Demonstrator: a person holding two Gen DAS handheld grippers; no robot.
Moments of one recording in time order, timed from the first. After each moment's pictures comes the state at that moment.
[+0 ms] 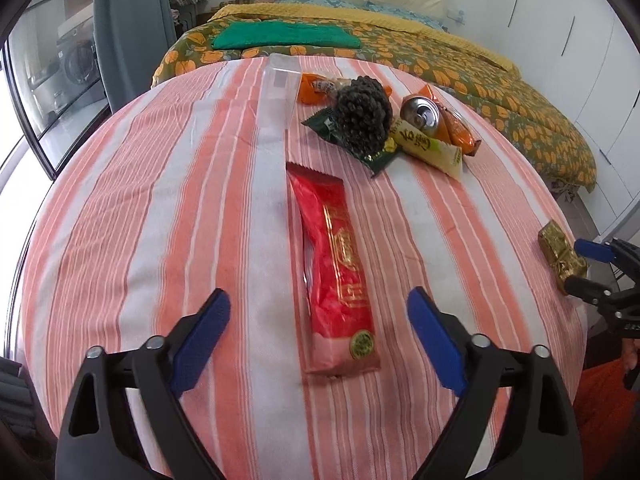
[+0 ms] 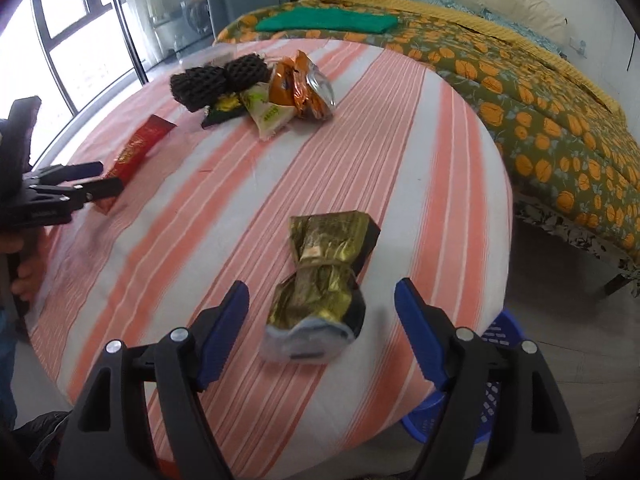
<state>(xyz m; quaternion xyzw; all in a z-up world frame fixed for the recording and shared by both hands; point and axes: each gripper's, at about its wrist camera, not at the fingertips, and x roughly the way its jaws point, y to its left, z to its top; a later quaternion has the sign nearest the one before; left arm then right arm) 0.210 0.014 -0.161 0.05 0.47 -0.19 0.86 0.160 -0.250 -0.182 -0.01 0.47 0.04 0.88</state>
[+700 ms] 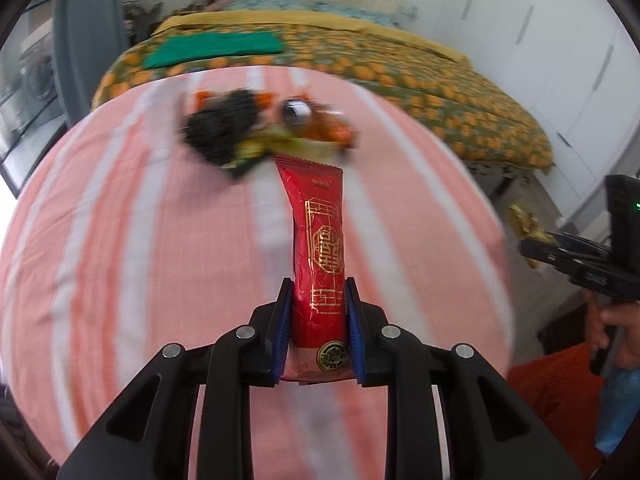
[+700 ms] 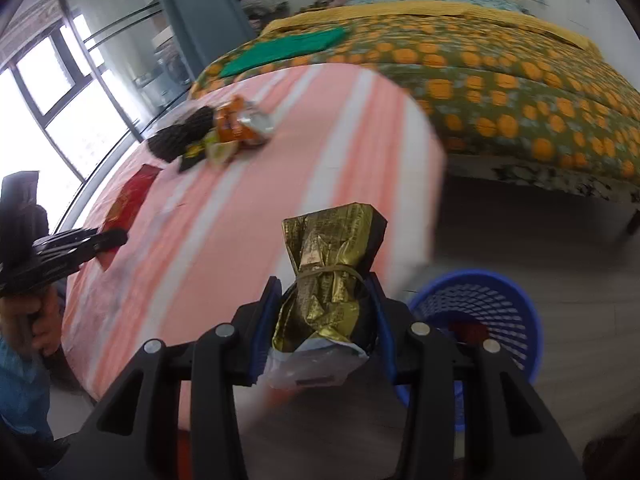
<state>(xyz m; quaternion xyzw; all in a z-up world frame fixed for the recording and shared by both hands) 0.152 -0.077 -0.133 0.05 0.46 -0.28 0.84 0.107 -0.350 -0.173 0.12 0.43 0.03 0.89</state>
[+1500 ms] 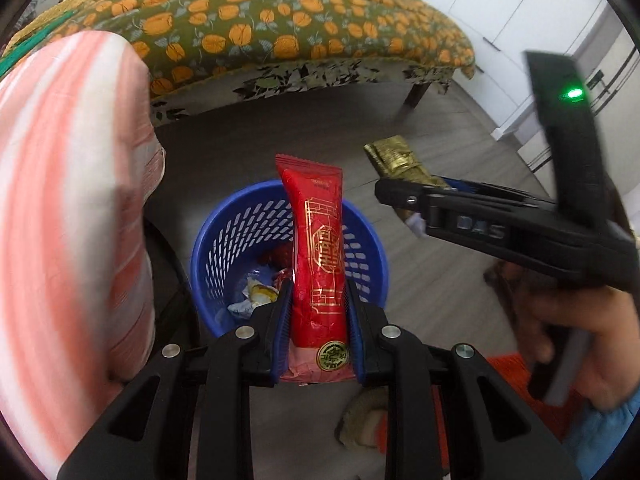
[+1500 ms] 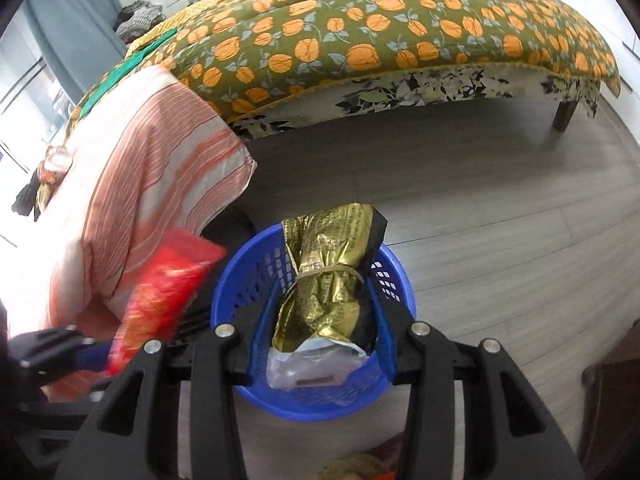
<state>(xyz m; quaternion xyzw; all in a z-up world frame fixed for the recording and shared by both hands) 0.088 -0.390 -0.239 0.12 0.53 -0.39 0.74 0.060 -0.533 -0.262 0.21 0.47 -0.11 0.85</state>
